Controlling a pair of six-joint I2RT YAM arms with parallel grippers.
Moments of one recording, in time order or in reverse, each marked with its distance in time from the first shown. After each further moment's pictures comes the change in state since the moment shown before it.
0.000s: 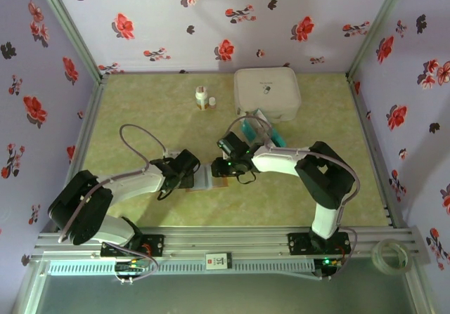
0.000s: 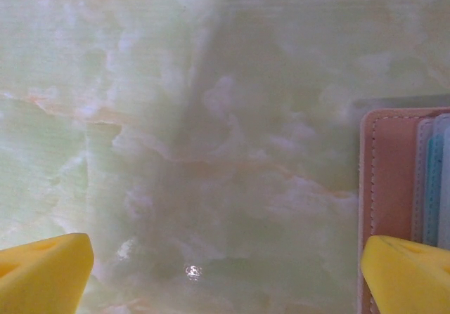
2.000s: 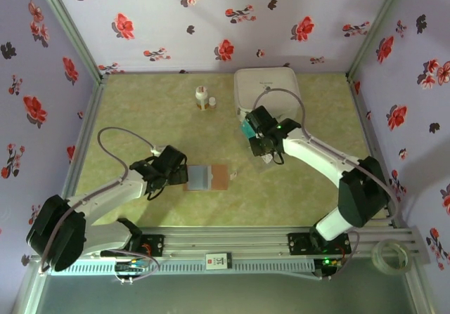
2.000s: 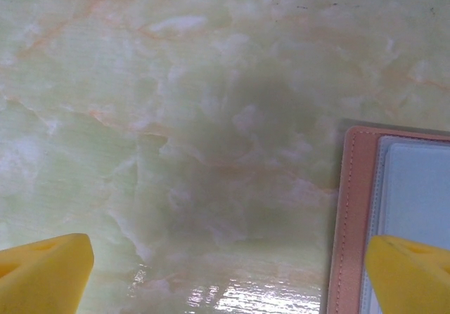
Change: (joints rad) left arm 0.085 -0.227 -0.025 -0.054 0.072 0.045; right arm -0.218 -0.250 0.143 -0.541 0.440 -0.414
